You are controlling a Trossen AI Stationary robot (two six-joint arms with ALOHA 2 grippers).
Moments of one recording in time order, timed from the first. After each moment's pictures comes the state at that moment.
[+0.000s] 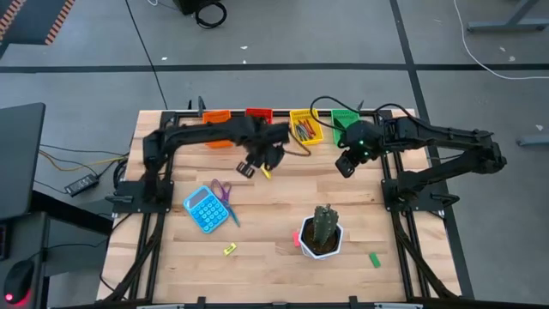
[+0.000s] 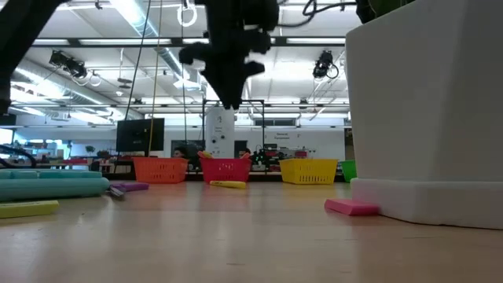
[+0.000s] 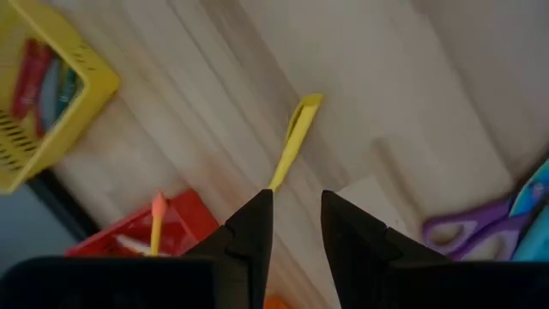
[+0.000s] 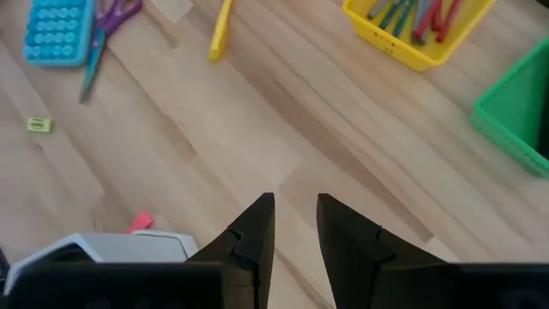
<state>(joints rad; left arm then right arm) 0.19 1.97 1.86 -1.23 -0.11 0.82 -0.13 1.10 1.19 -1.11 0.09 0.66</state>
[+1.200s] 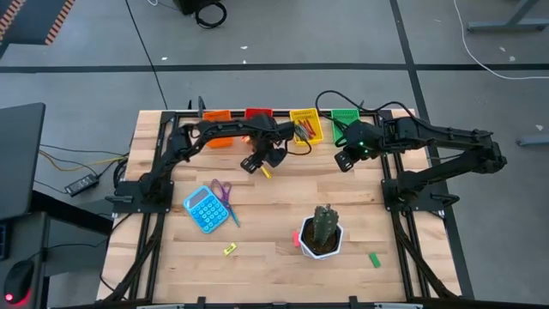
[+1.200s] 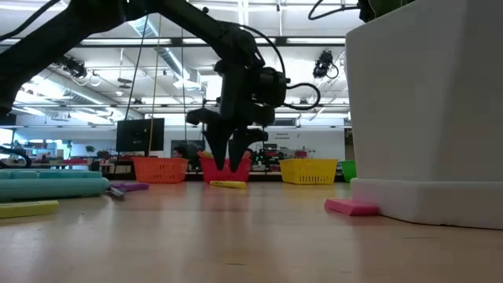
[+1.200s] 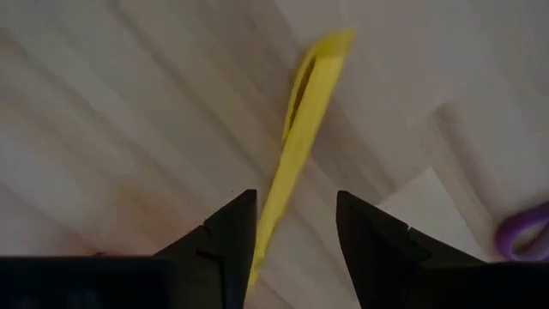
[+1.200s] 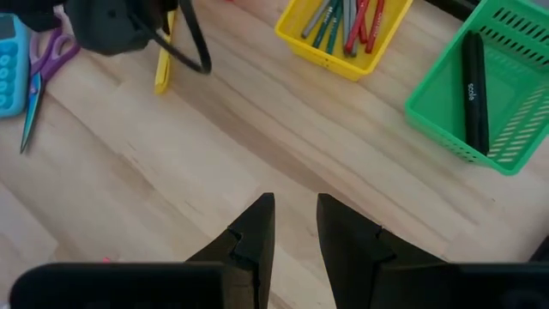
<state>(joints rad) 0.33 2.26 1.86 -1.20 0.04 1.04 -0.12 1.10 1.19 -1.16 0.24 0.78</state>
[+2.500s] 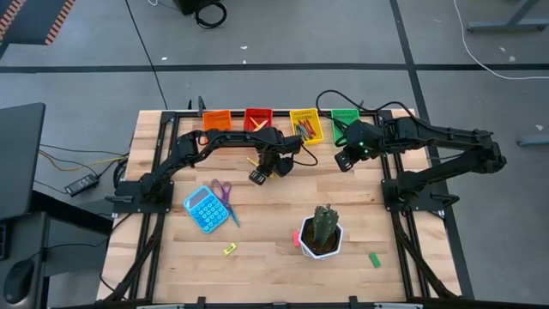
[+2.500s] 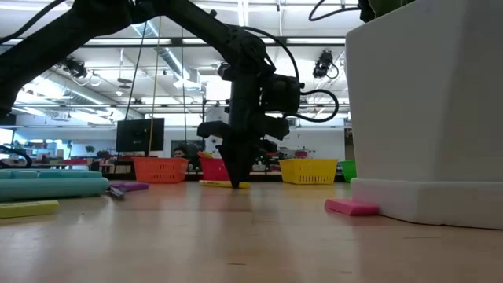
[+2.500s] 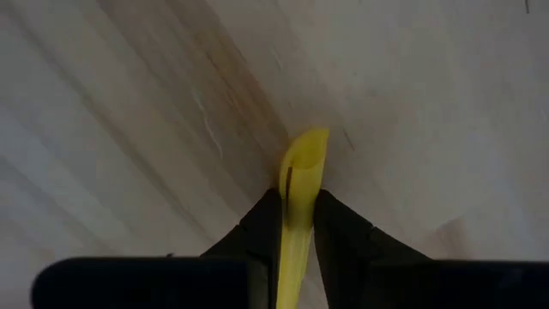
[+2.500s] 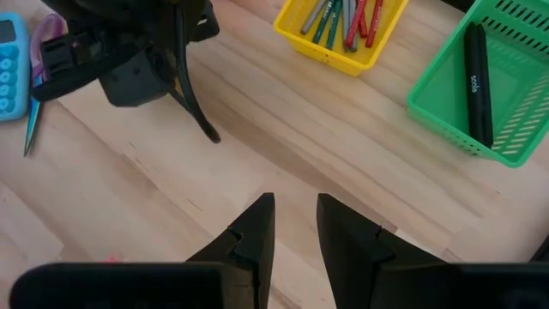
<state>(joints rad) 0.25 2.33 1.86 -1.11 0.05 0.85 -0.12 1.10 1.19 -1.16 0.23 0.80</state>
